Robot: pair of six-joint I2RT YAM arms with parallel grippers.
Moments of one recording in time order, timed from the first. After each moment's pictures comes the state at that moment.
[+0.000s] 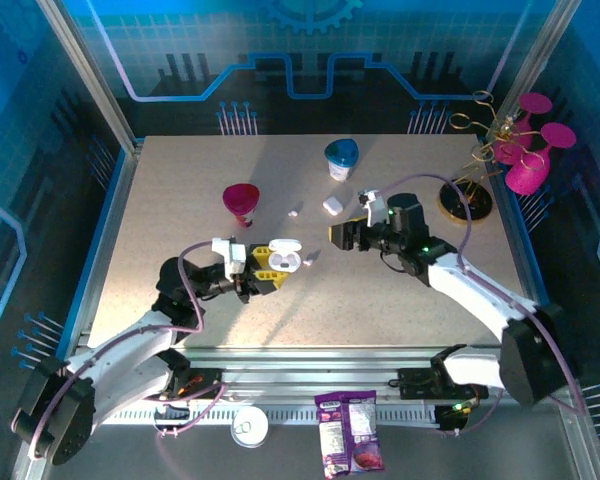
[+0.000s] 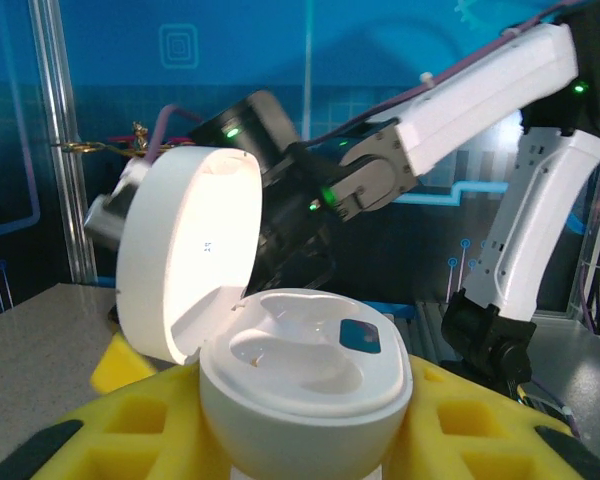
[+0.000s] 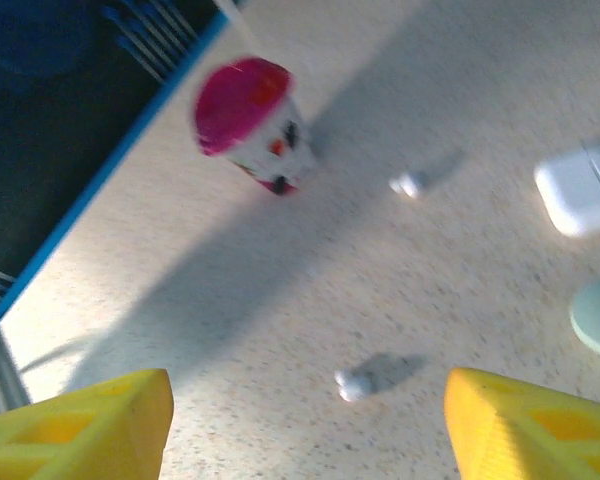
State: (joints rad) left arm -0.48 0.91 0.31 0.89 0.83 -0.22; right arm 0.42 1.30 0.79 -0.05 -0.39 0.35
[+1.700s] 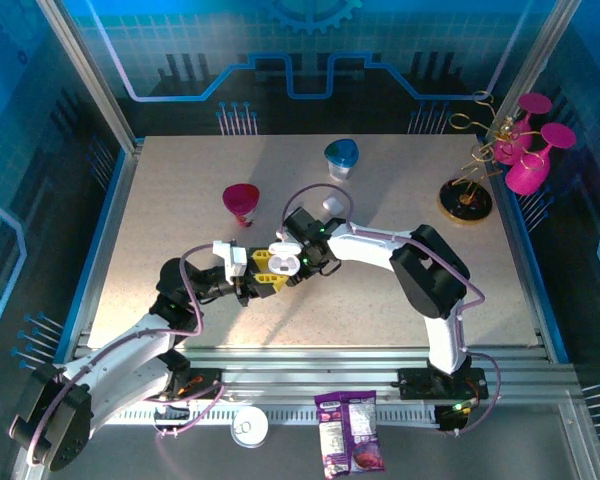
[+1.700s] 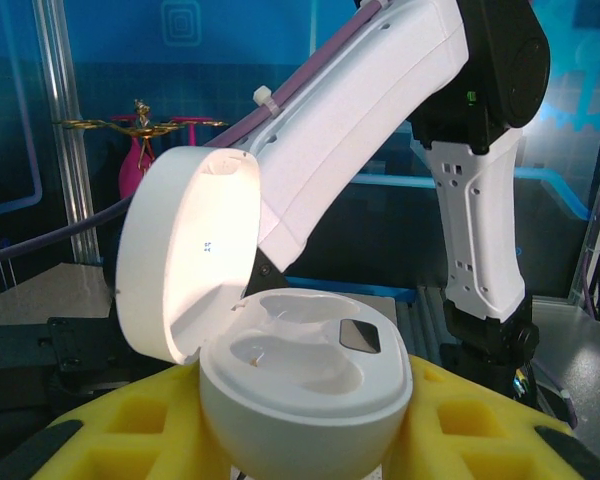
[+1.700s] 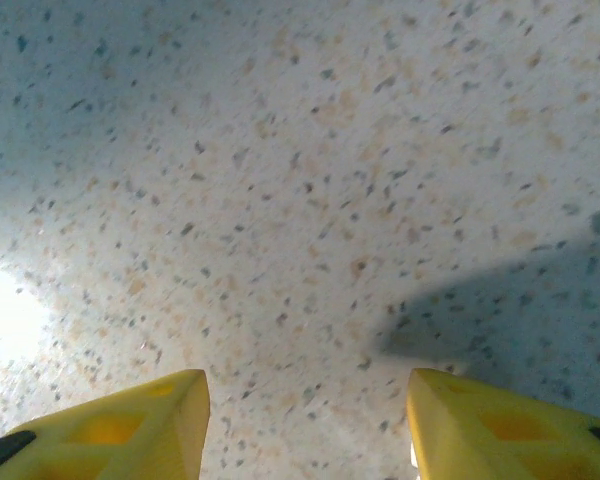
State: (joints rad) left arm -0.48 0.89 0.30 0.82 0.83 -0.19; right arm 0.79 1.98 1.33 -0.57 -0.19 0.15
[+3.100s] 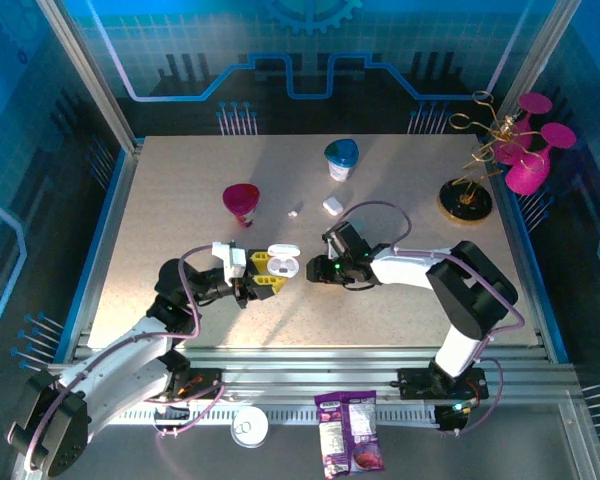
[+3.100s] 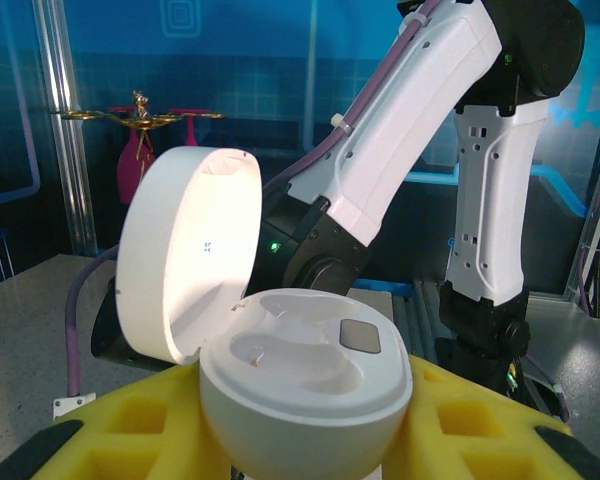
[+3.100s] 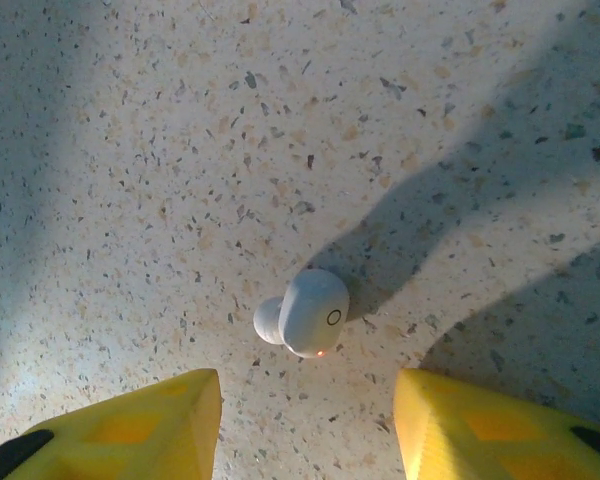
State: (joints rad) left arm -0.48 0.84 0.30 0.76 0.83 -0.18; right arm 0.67 1.72 0.85 -0.11 -0.23 0.67
